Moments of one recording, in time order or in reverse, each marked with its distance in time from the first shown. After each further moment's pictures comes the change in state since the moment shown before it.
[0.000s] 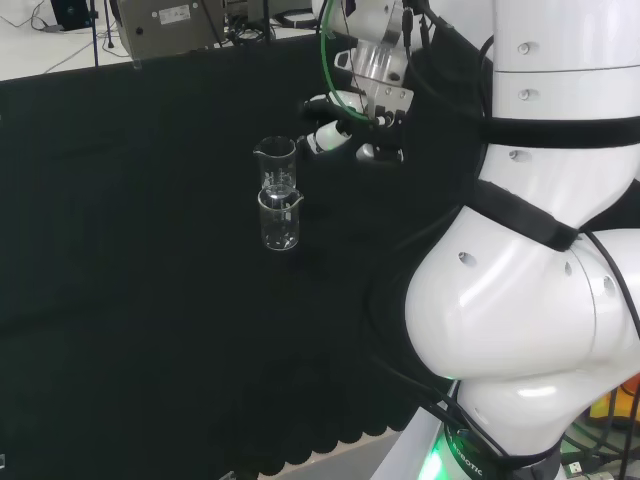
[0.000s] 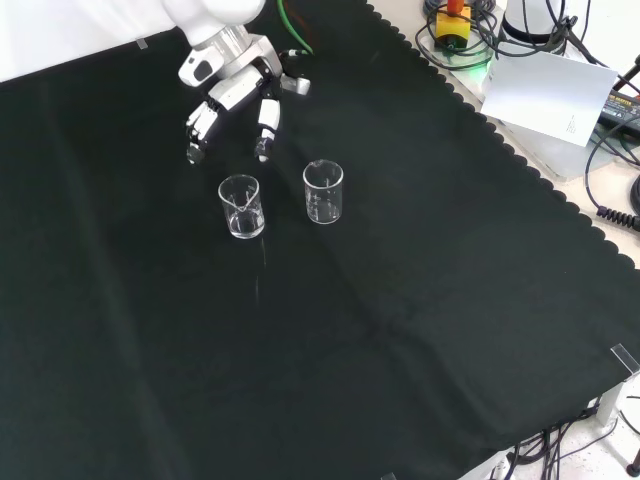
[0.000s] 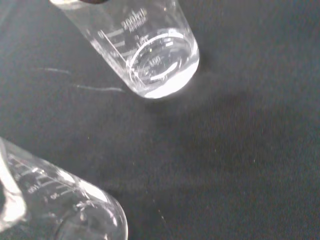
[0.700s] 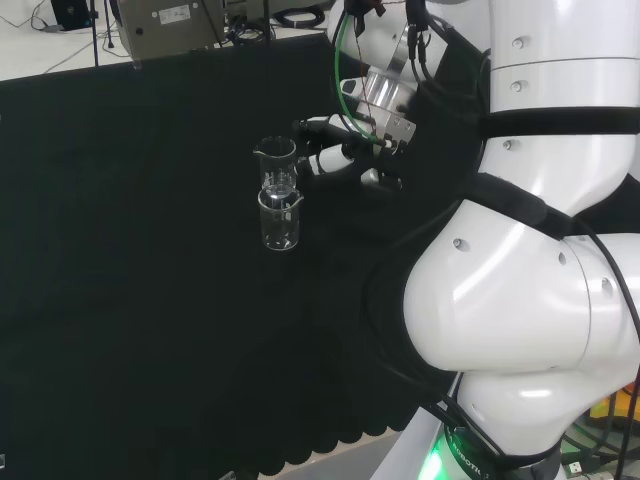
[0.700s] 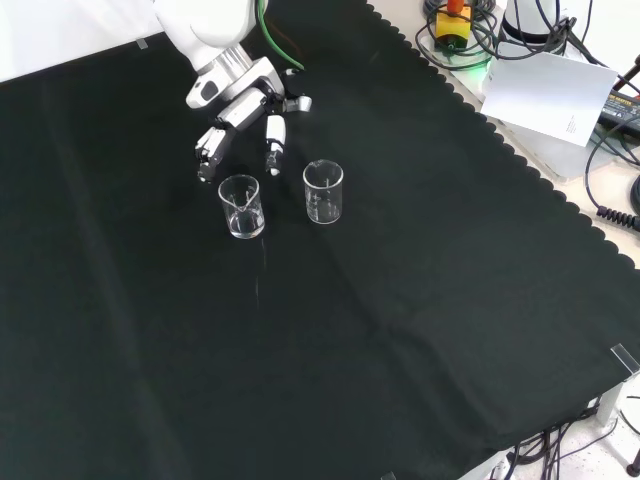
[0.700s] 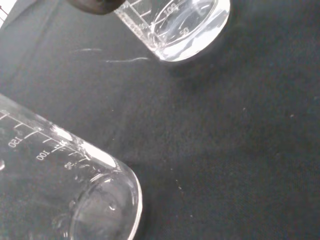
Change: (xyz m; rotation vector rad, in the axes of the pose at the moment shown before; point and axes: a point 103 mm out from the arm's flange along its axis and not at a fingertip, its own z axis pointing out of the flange) arm -0.014 0.010 0.042 -0.008 0.156 -0.139
